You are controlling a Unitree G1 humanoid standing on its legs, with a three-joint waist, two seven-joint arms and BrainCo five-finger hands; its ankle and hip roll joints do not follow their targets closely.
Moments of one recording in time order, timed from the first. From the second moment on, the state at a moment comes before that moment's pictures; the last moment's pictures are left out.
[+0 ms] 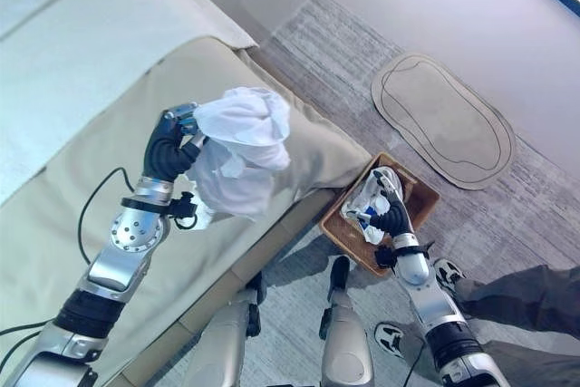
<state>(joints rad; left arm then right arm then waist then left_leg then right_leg) -0.33 0.53 -0.27 -0.09 -0.14 -0.34 0.16 -0.24 -0.50 0.29 0.33 -0.06 -0.26 -0.20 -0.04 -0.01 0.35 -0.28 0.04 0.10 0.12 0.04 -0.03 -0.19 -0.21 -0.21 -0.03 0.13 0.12</state>
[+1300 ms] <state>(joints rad) -0.21 0.44 -0.40 -0.21 -0.30 -0.29 0.00 -0.16 -0.37 0.48 0.25 0.07 -0.23 -0.01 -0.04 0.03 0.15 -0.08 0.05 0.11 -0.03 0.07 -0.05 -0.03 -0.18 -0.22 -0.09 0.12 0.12</state>
